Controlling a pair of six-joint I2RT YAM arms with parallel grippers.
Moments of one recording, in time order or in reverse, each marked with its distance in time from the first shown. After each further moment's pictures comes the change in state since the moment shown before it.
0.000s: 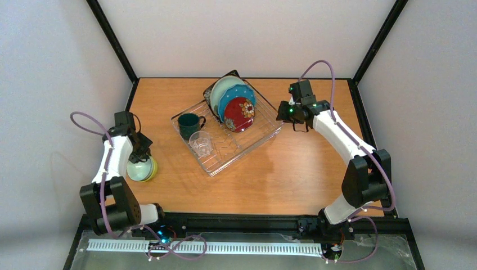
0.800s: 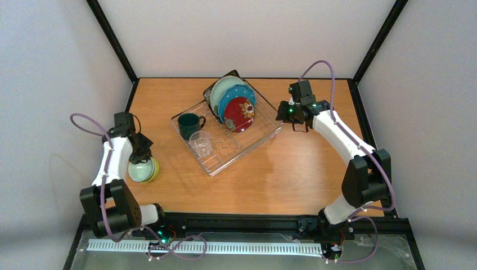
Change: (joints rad) left arm 0.000 -0.019 -0.003 -0.023 0.031 0.000; right arm 0.004 0.000 0.000 0.000 0.004 0.015
